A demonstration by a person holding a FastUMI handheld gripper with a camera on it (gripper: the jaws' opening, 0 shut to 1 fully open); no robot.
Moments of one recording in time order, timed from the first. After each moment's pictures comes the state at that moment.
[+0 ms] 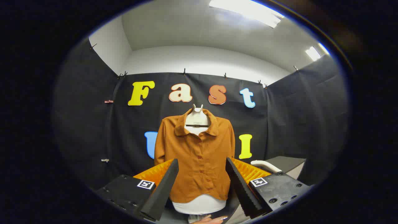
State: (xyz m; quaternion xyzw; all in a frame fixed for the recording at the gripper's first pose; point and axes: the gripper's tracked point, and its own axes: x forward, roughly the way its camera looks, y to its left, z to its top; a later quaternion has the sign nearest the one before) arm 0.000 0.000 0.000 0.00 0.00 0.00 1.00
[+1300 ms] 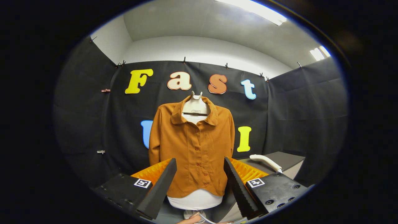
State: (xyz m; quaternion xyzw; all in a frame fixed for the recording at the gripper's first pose) arm 0.024 -0.005 -0.017 -0.02 0.03 -0.02 1.00
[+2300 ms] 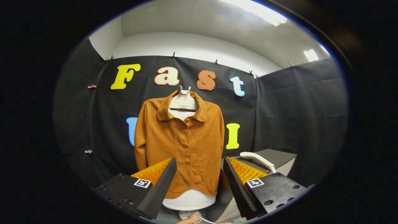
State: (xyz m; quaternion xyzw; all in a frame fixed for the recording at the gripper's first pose) arm 0.055 -0.030 -0.034 -0.03 0.05 -0.08 1.00
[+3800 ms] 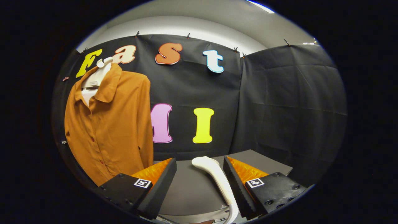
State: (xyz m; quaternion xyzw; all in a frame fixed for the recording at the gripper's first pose) arm 0.230 -0.341 -0.106 -0.04 0.14 -0.13 0.98
